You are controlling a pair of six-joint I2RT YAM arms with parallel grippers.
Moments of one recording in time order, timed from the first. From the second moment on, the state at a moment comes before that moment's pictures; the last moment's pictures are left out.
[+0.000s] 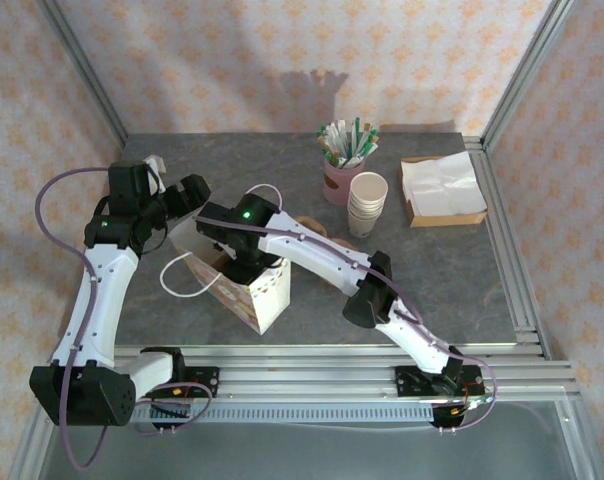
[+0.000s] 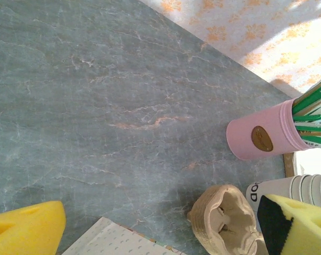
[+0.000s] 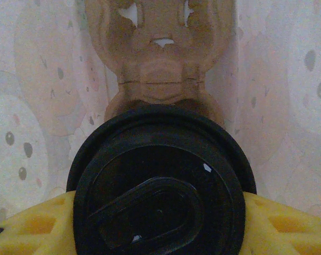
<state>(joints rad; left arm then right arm) 0.07 1.13 1.15 -0.70 0.26 -0.51 1.12 2.39 2.63 -1.69 -0.03 0.26</state>
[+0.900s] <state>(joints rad) 0.07 1.14 1.15 -0.69 0.27 -0.52 1.13 2.41 2.61 -1.69 -0.02 0.27</state>
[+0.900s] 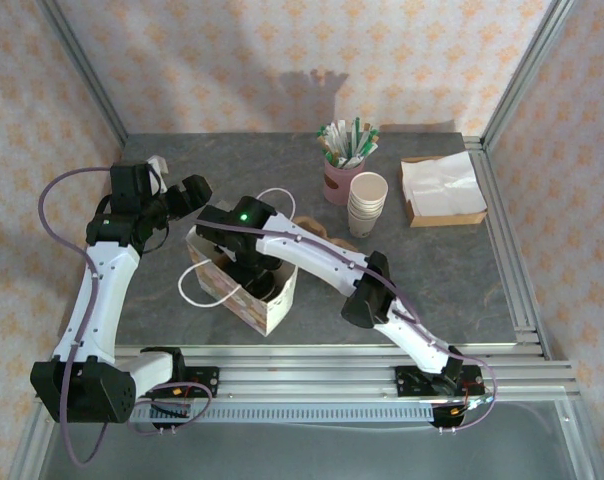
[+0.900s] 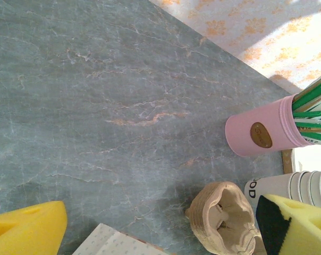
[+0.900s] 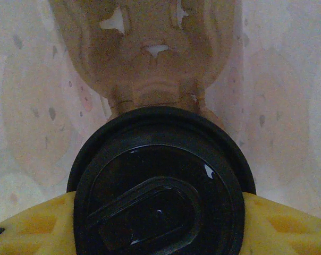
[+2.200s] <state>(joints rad) 0.07 1.13 1.15 -0.69 0.26 -0.48 1.14 2.26 2.35 -1.46 0.00 0.33</state>
